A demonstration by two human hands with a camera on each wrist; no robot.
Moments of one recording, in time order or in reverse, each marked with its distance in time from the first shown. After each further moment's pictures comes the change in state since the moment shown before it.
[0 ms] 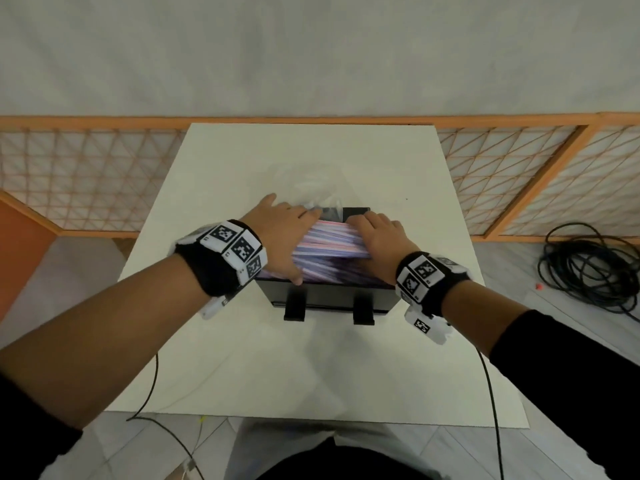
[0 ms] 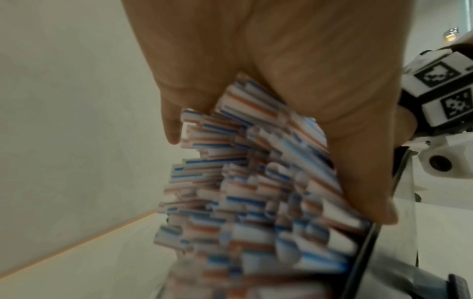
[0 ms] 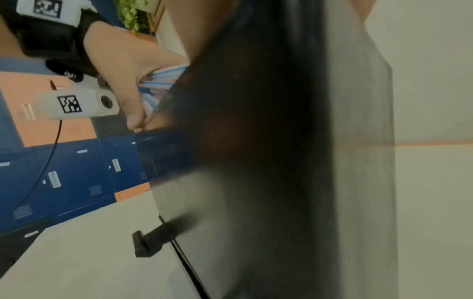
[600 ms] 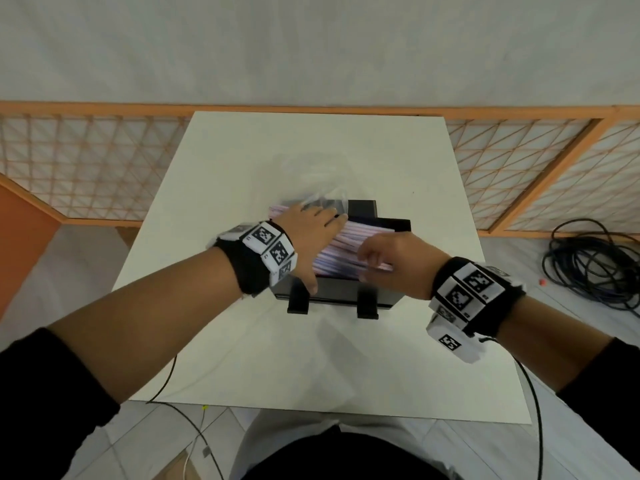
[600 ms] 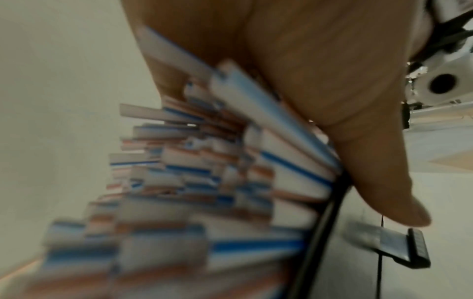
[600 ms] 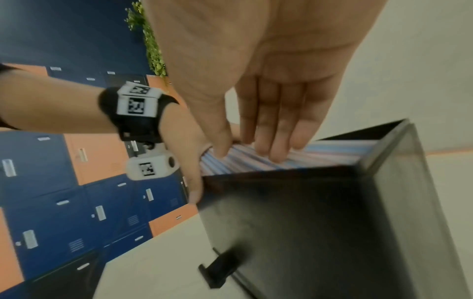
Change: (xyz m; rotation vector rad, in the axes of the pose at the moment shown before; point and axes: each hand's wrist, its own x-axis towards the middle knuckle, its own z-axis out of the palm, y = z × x) left_hand 0.022 0.022 0.014 0.080 -0.027 0.086; right_hand -0.038 -0.007 -0.027 0.219 -0.108 -0.158
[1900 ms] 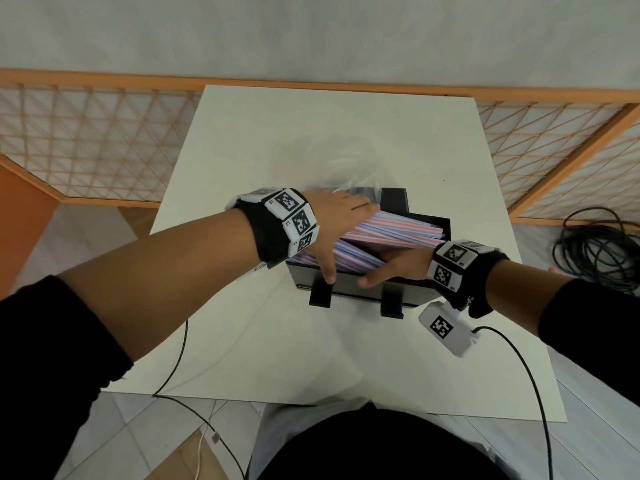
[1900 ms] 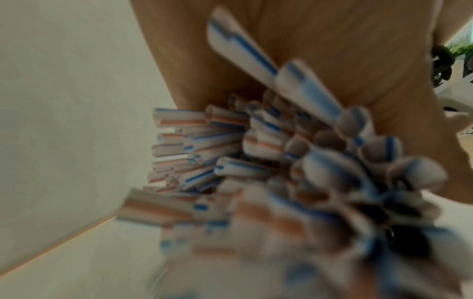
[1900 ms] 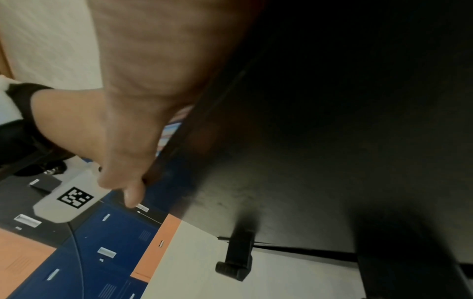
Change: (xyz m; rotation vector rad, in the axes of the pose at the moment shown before) left_hand 0.005 -0.054 0.013 -0.173 -0.009 0.227; right_hand 0.066 -0.021 0.041 0.470 -0.374 0.270
